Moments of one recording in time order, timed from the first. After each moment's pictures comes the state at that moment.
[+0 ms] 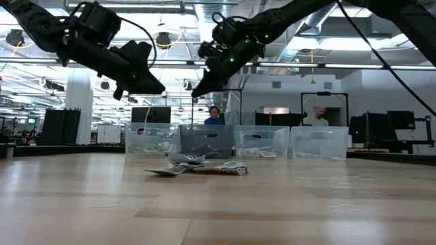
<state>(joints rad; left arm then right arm) 0.49 0.87 0.36 0.38 -0.06 -0.27 -0.43 2.07 1.74 -0.39 -0.26 -0.43</state>
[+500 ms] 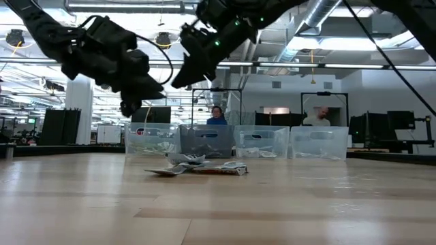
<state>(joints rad) 0.49 0.99 0.35 0.37 0.57 -0.39 -0.23 2.07 1.74 -0.34 -0.08 -0.19</state>
